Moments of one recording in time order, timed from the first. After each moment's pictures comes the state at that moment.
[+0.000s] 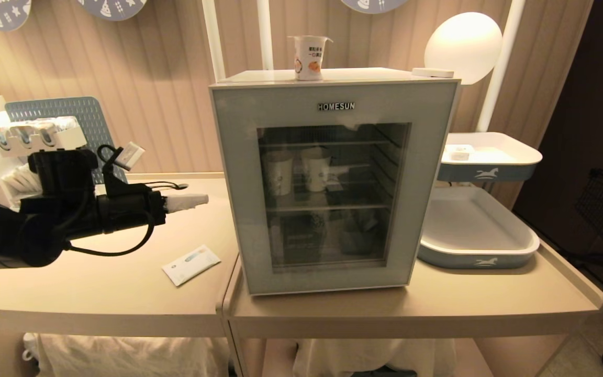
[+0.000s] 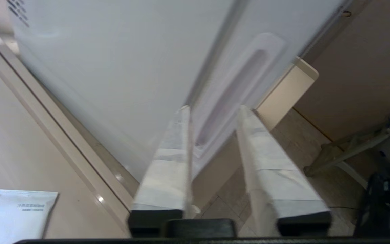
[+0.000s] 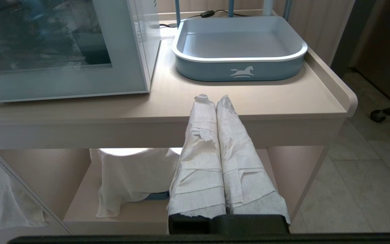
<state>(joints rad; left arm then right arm) 0.06 1.90 -0.99 -0.63 -0.97 -0.12 0.00 0.00 0.00 0.02 0.00 -0.01</state>
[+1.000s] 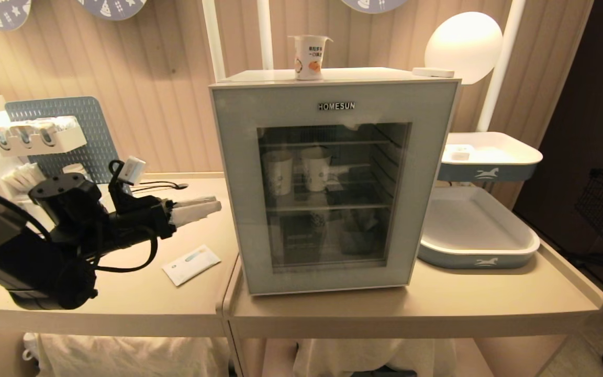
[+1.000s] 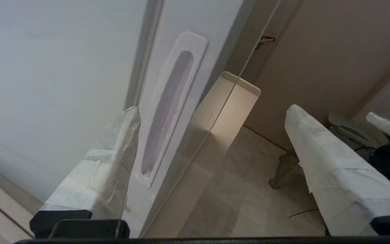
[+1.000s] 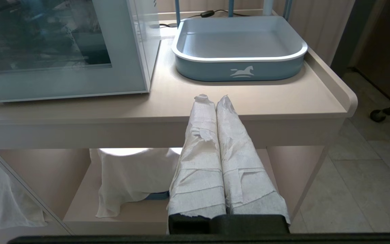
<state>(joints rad) 0.02 2.04 -0.78 -1.41 -1.13 -0.49 0.00 0.00 0.00 0.02 0.00 -0.01</state>
